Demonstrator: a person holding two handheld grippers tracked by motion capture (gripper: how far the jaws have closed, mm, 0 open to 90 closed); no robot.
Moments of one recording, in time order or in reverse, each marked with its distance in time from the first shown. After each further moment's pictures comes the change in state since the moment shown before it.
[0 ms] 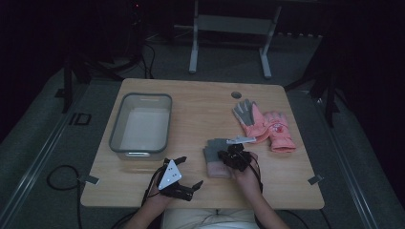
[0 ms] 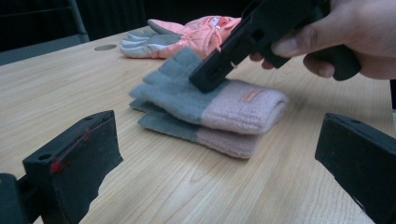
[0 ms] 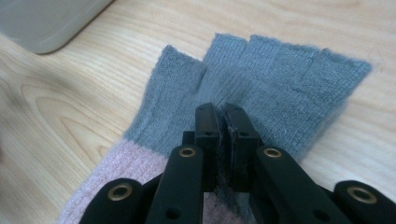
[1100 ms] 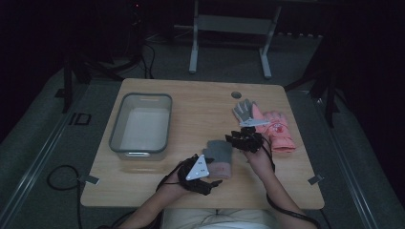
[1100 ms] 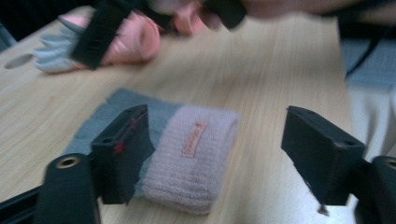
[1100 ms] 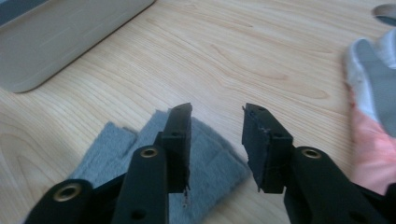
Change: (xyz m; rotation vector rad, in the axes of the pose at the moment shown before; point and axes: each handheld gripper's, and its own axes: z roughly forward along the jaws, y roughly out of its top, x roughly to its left) left arm -0.019 0.052 0.051 0.219 -0.214 0.228; right arm -0.055 0.040 -0.012 -0.102 0.024 -0.087
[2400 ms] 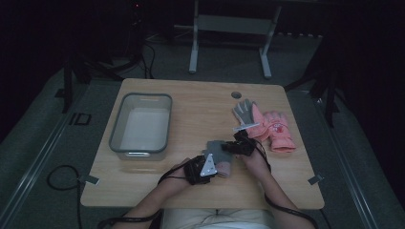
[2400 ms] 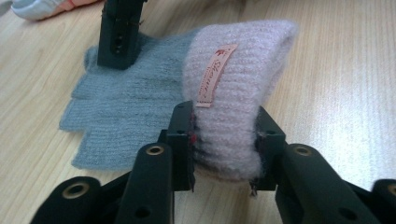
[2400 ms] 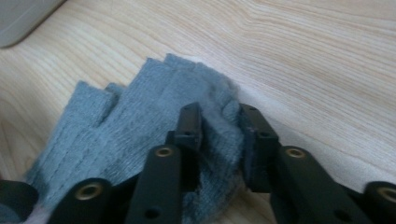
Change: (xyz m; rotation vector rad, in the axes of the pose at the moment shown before) left arm 0.015 -0.008 0.029 0.227 0.030 0.064; right arm -0.010 -0.022 0.041 0.184 0.110 0.060
